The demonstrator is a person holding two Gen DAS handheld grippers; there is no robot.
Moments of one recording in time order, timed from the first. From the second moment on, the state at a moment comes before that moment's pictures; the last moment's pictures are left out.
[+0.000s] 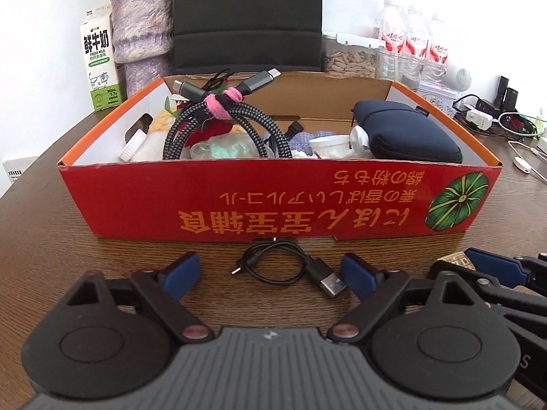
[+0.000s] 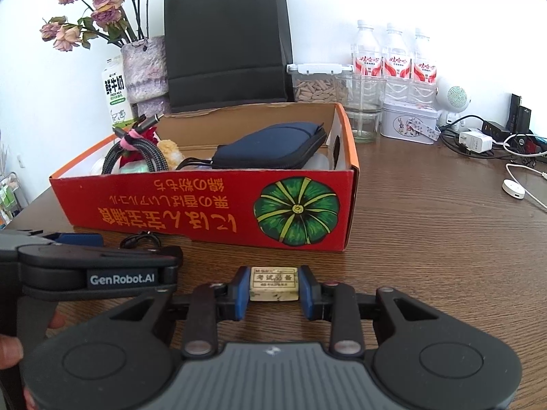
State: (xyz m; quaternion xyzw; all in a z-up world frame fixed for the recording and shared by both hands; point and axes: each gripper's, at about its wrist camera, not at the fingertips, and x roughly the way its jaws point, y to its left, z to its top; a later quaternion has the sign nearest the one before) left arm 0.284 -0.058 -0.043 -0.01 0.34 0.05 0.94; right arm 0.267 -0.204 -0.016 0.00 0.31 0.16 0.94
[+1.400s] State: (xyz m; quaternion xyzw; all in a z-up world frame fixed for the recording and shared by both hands) left arm 0.207 -0.042 -0.001 -0.04 0.21 -0.03 0.98; right arm 0.255 -0.204 -0.010 0.00 0.28 0.15 0.95
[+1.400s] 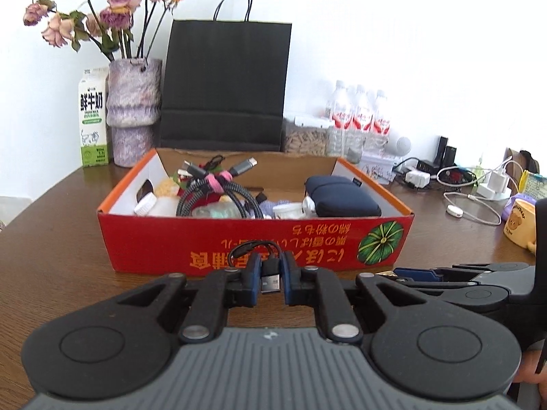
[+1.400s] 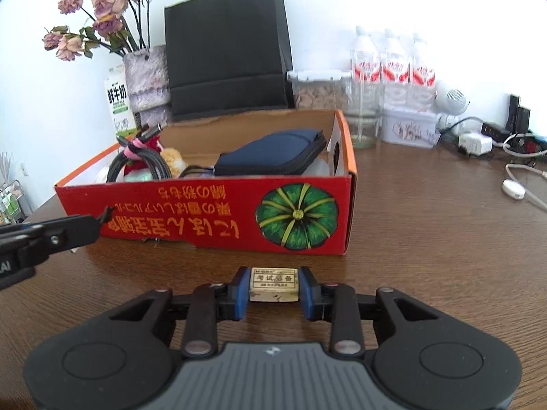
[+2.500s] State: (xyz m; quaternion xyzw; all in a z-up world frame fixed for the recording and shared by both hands) left arm 0.298 0.011 0.026 -0.03 0.13 0.03 0.99; right arm 0.299 -0.113 0.024 0.00 0.04 0.13 0.99
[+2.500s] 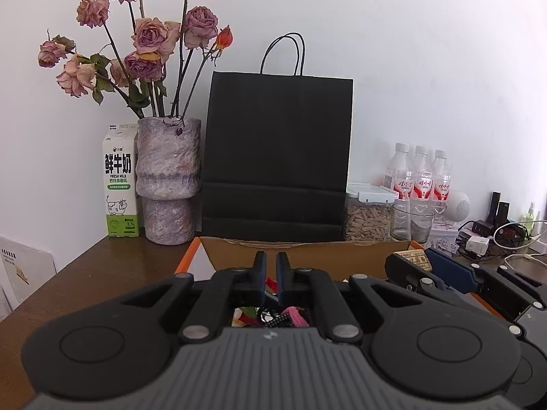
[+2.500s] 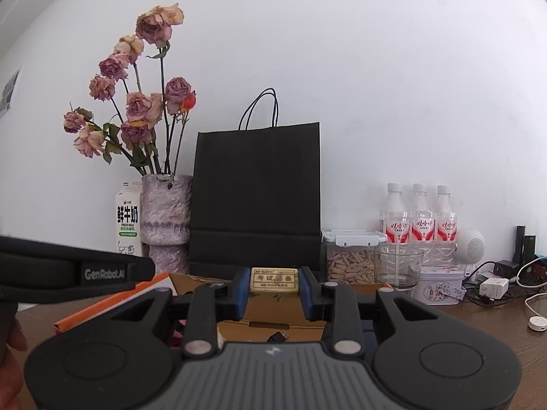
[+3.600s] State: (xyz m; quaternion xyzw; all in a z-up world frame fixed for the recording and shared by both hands) left arm 0.298 0.029 0.011 -0.04 0.13 0.12 0.98; right arm 0.308 -0.133 0.018 0.05 0.07 0.11 0.99
